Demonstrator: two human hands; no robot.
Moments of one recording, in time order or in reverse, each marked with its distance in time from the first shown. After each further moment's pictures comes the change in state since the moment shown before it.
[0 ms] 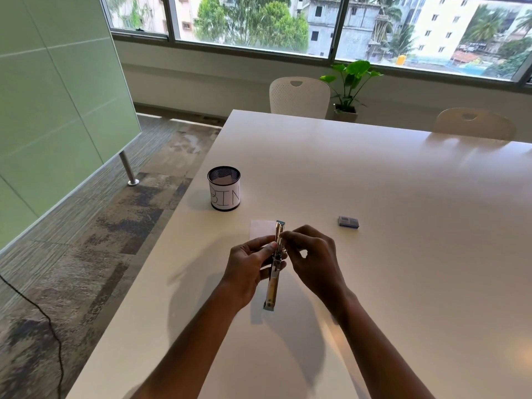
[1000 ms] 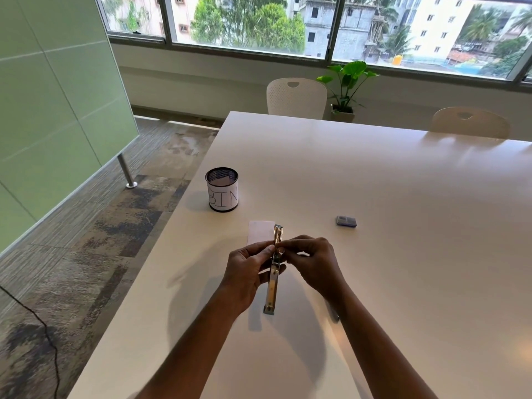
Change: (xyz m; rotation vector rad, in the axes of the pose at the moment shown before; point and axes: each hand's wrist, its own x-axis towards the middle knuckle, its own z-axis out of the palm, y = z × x) left_hand -0.002 -0.007 0.000 -0.015 0.039 -0.028; right_hand -0.005 0.011 -0.001 0.267 -0.136 0.316
